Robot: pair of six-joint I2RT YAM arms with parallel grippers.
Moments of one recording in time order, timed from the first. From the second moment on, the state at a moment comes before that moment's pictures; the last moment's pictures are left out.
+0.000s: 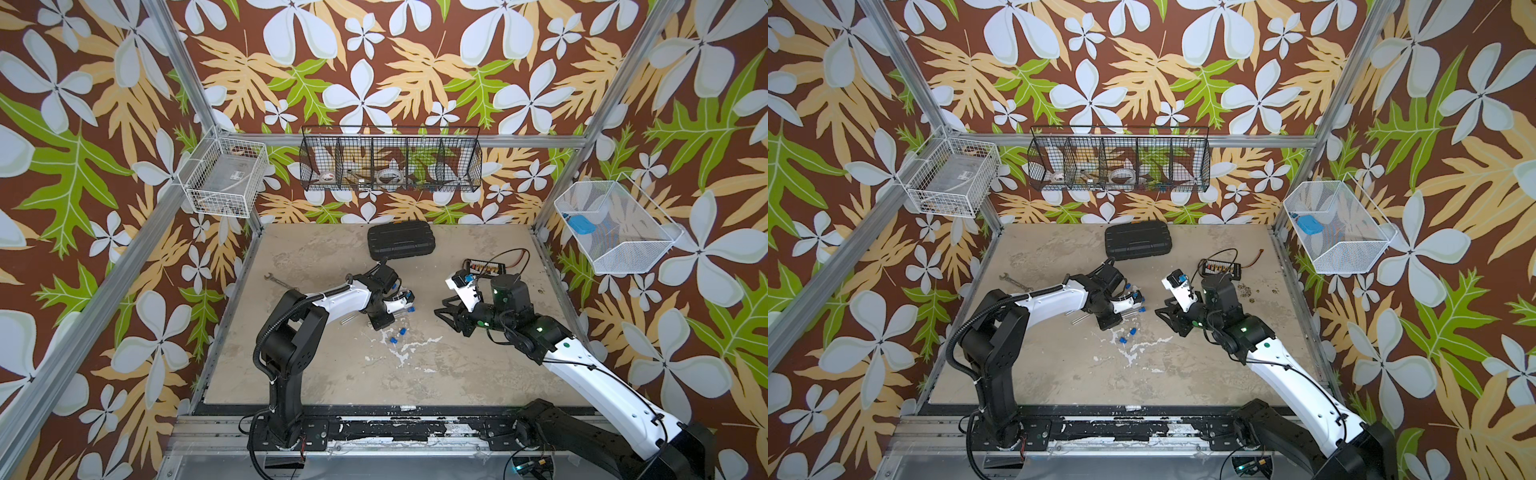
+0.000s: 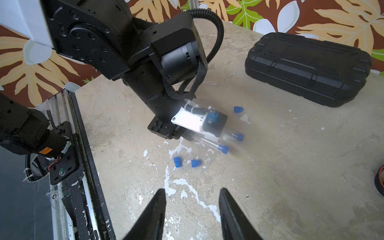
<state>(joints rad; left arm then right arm) -0.61 1.92 1.28 -0.66 0.11 0.53 0.47 1.01 0.81 -0.35 -0.46 -0.07</state>
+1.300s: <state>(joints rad) -0.60 1.69 1.25 -0.69 0.12 0.48 0.47 0.98 0.79 -0.36 -0.41 -0.04</state>
